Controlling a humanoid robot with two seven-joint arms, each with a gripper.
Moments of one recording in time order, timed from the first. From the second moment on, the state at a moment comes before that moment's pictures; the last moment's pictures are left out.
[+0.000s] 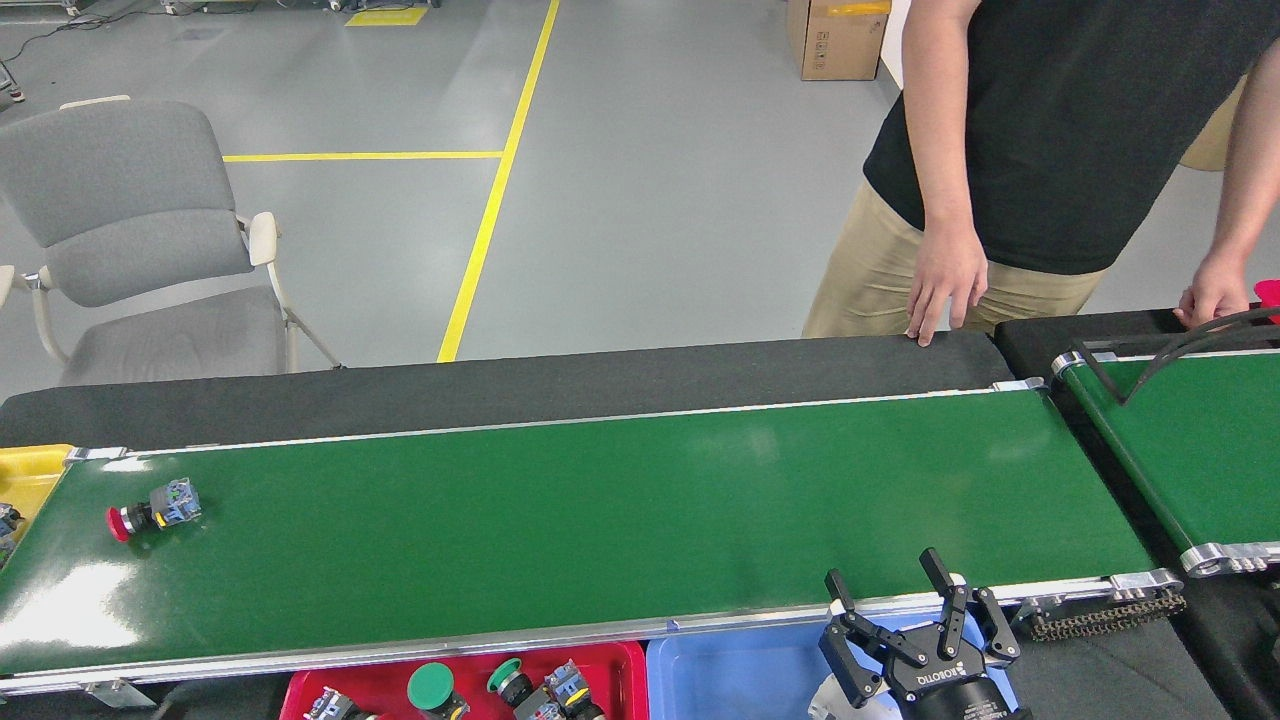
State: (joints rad) left arm 0.38 0.06 0.61 -1.69 -1.30 -0.68 -0.02; right arm 0.20 -0.02 0.08 -1.75 1.36 -0.13 -0.07
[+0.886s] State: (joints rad) left arm 0.24 0.17 0.55 -1.54 -1.32 -0.57 -0.01; right arm 0.30 0.01 0.01 -1.75 1.36 -0.03 -0.12
